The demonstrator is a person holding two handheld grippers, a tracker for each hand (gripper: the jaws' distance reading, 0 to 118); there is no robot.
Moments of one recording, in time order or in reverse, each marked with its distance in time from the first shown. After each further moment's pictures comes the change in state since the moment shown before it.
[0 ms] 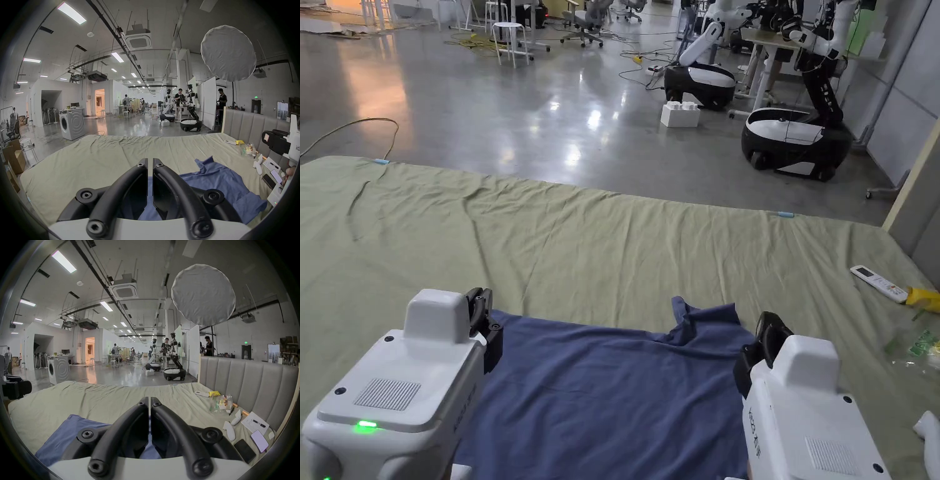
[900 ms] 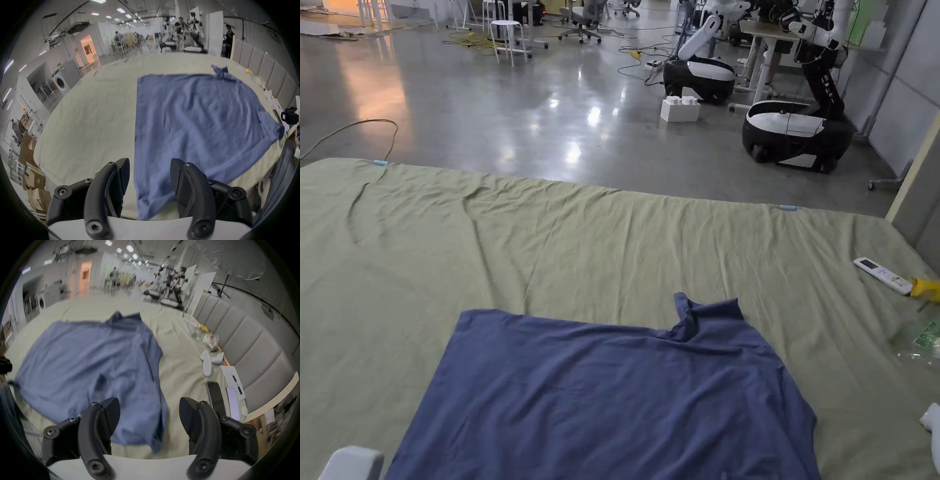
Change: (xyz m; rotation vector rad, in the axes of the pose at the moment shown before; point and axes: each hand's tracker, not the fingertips) left arm -0.086 -0.131 0.018 -0.679 0.014 -0.116; right arm 0.087 -0.103 0.038 -0.723 -0.032 0.152
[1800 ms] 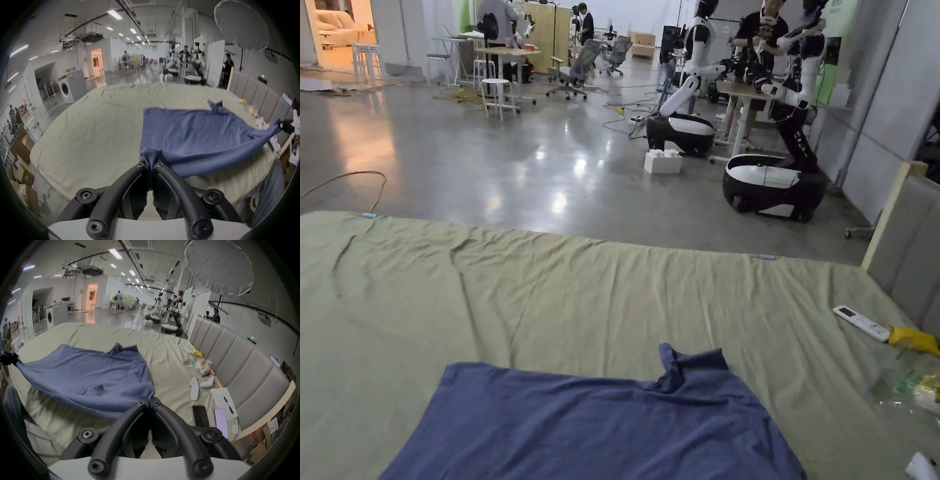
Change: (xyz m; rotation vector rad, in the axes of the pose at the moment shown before) left arm -0.029 0.001 0.055 0.148 -0.041 0.077; right arm 0.048 0.001 0.054 0.135 0.026 0.059
